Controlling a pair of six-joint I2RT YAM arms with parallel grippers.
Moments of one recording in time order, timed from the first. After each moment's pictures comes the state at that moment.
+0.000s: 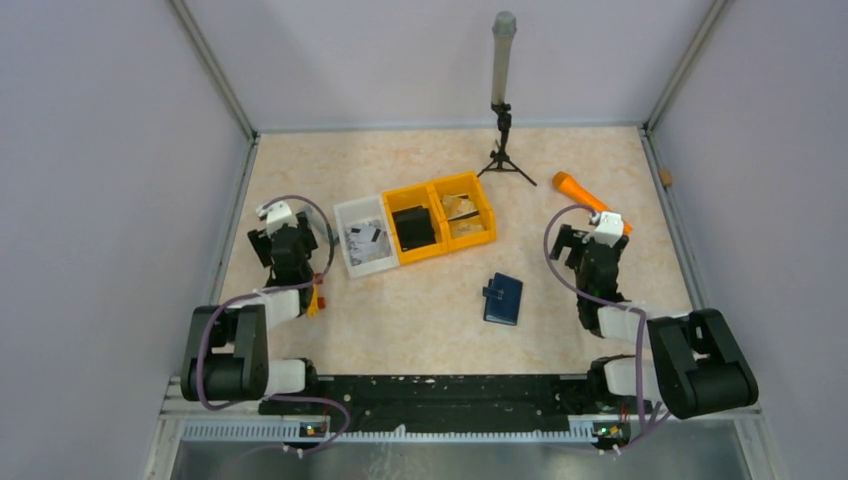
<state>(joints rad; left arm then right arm) 0.01 1.34 0.37 0.68 -0.51 -0.07 0.18 1.25 0.23 0.78 0.36 0.16</state>
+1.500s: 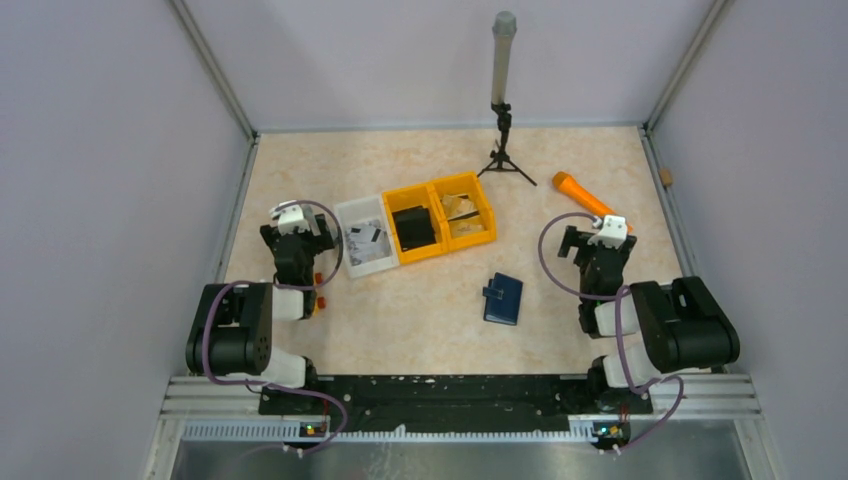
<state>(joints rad) 0.02 1.46 0.30 1.00 -0.21 -0.05 0.11 1.46 0.14 1.21 0.35 0.00</state>
